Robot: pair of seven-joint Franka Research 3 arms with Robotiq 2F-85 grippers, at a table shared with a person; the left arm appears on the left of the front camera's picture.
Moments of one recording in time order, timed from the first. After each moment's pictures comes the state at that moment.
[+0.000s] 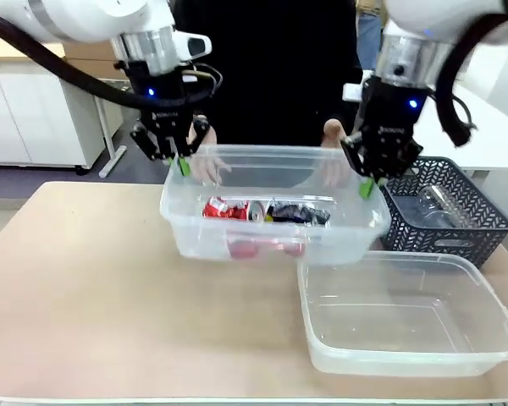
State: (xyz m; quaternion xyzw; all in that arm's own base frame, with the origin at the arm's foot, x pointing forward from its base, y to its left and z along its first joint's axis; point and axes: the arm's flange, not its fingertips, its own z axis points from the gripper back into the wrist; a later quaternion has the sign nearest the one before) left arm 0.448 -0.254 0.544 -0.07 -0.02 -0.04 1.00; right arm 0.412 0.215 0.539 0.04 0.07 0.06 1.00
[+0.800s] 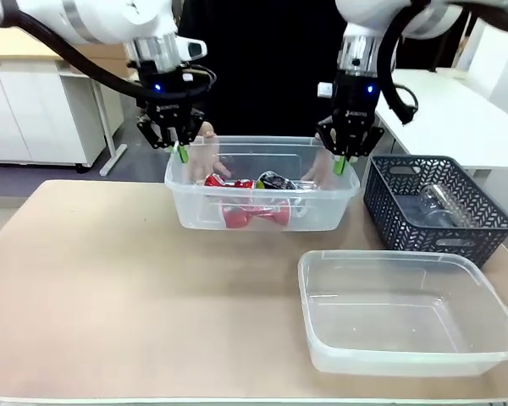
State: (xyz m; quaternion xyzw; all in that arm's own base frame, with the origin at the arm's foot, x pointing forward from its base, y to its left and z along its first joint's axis) left arm 0.527 -0.239 0.514 -0.08 0.00 -0.02 1.00; right arm 0.517 0.224 0.510 0.05 0.12 0.06 0.99
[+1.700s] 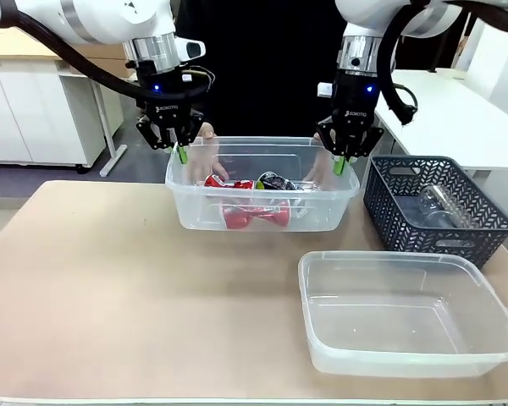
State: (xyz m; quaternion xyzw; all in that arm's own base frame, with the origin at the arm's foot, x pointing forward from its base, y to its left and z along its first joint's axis) left arm 0.527 -0.239 0.514 -0.07 0.00 -0.02 1.00; right arm 0.518 0.225 0.510 0.05 0.12 0.06 0.99
